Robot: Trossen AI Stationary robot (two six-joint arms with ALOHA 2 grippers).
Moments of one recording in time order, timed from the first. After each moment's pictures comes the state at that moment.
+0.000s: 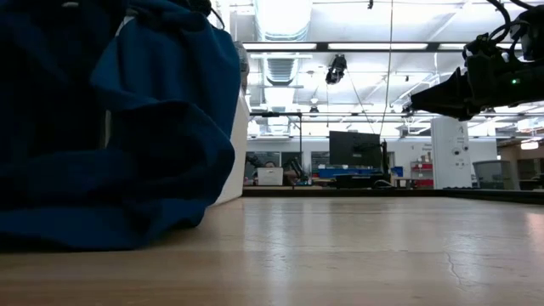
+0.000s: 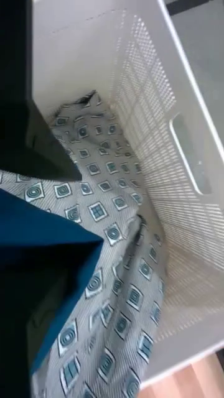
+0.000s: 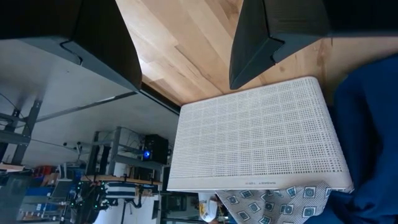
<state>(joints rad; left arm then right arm) 0.75 1.58 1.76 -1.35 -0.15 -0.39 -0.35 0.07 0.01 0.03 0.13 0.02</state>
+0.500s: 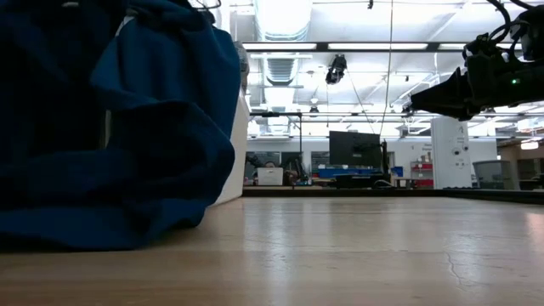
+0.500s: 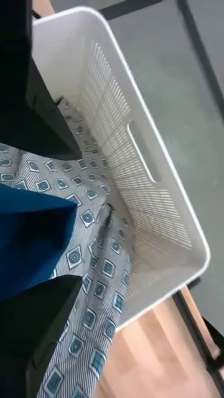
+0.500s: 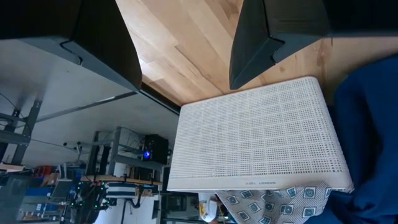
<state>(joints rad) 0.75 1.56 1.87 -1.33 -0.15 -0.31 -0.35 0.07 0.01 0.03 0.13 0.02</state>
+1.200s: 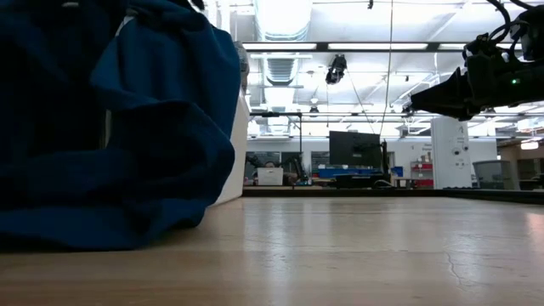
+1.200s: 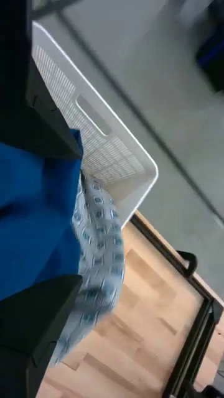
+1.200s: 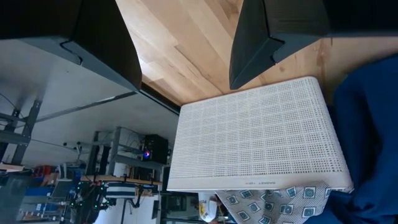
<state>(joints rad) 0.34 1.39 1.86 -1.27 -0.39 -0.23 -0.35 0.07 0.01 0.03 0.13 0.01</state>
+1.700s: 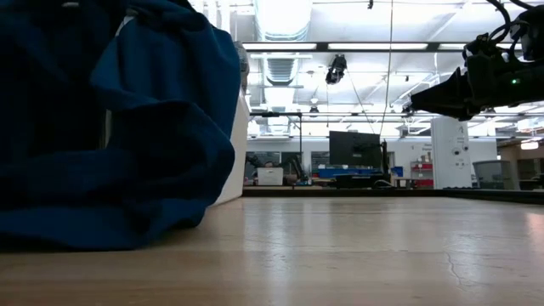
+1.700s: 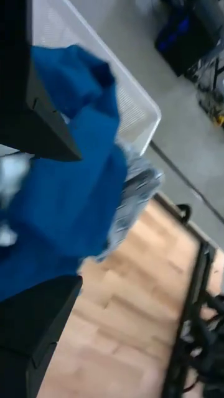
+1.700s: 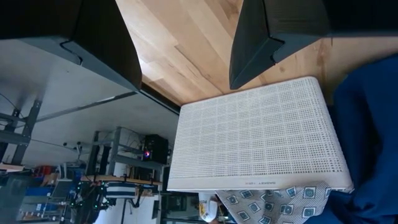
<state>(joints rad) -0.35 1.39 1.83 -1.48 -0.81 -0.70 -0.35 0.07 0.01 0.03 0.13 0.02</state>
